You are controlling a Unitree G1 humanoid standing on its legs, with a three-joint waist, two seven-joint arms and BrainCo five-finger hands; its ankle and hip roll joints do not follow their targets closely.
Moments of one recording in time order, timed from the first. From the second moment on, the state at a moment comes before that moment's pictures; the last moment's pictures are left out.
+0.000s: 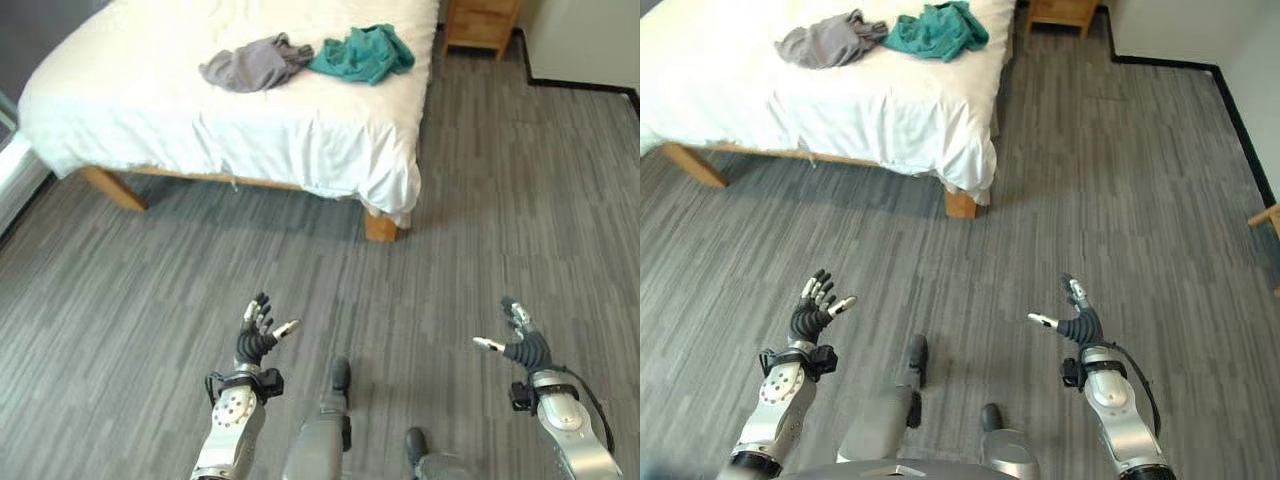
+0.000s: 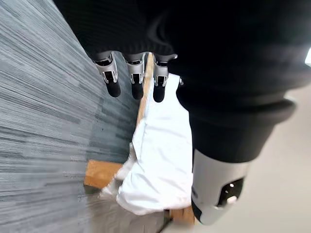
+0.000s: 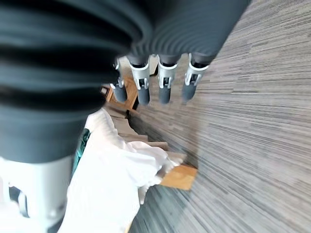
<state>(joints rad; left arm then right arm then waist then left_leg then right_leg) 0.09 0.26 -0.13 0.25 -0.35 -0.19 0.15 0.16 -0.46 0.11 0.13 0.05 -0.15 -0.16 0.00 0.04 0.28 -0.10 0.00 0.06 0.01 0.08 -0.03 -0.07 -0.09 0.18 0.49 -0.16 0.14</state>
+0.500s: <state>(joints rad) 0.11 0.29 -0.14 0.20 -0.33 -0.19 0.14 0.18 -0.44 0.02 -0.02 -0.04 -0.17 -0.17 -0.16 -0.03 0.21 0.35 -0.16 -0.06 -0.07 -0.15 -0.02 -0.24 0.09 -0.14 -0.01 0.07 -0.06</state>
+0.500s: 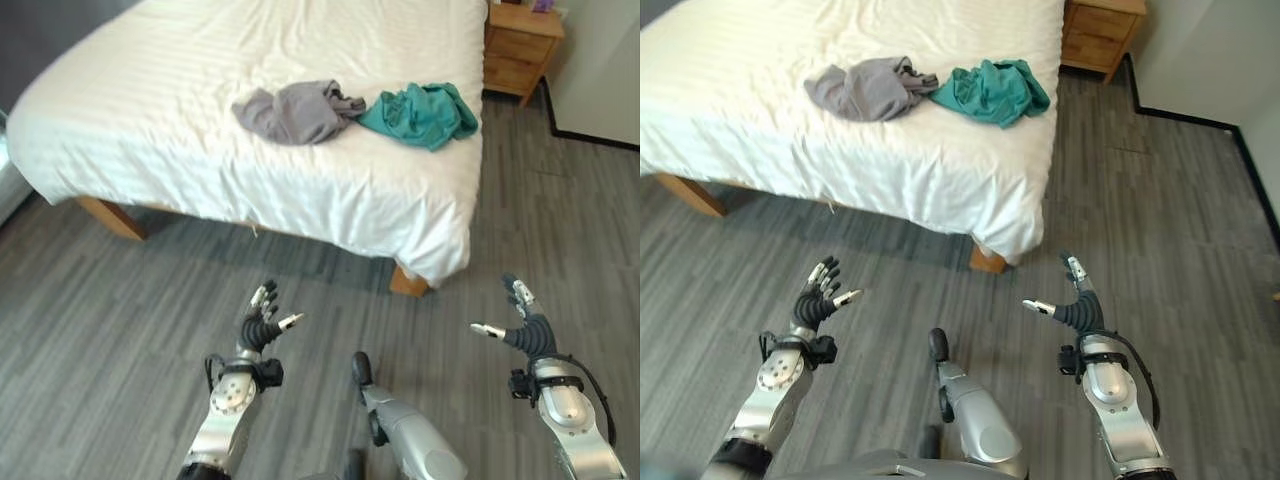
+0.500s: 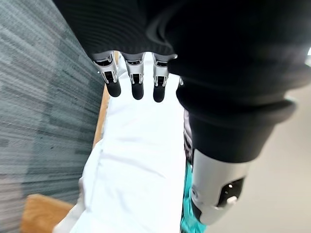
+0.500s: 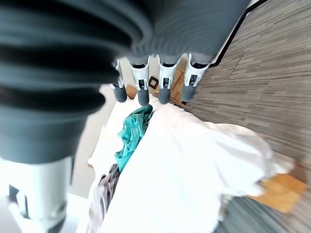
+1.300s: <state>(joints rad) 0.20 0.36 -0.17 0.29 -0.36 -0.21 0.18 -0.42 -0.71 0.27 0.55 -0.51 0.06 -0.49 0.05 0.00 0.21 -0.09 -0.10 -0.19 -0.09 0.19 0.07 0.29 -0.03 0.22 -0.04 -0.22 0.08</state>
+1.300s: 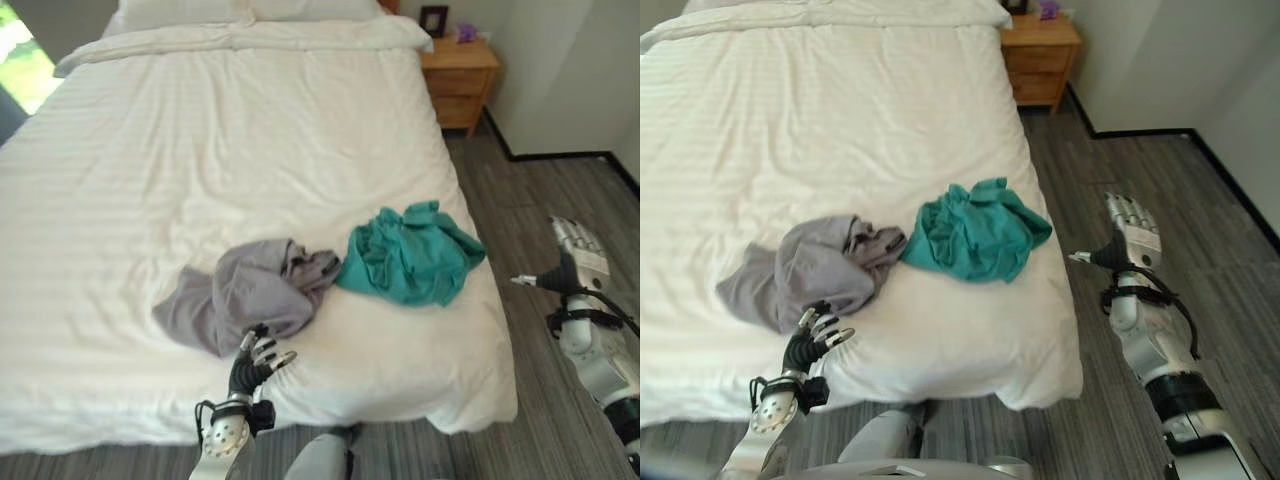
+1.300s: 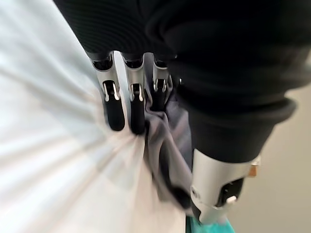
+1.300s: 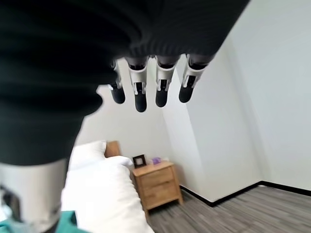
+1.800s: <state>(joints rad) 0.15 0.39 -0.18 0.33 -0.50 -0.24 0.14 -0.66 -0.55 0.36 1.07 -0.25 0.08 -0.39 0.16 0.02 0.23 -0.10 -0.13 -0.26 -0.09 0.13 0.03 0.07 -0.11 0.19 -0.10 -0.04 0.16</state>
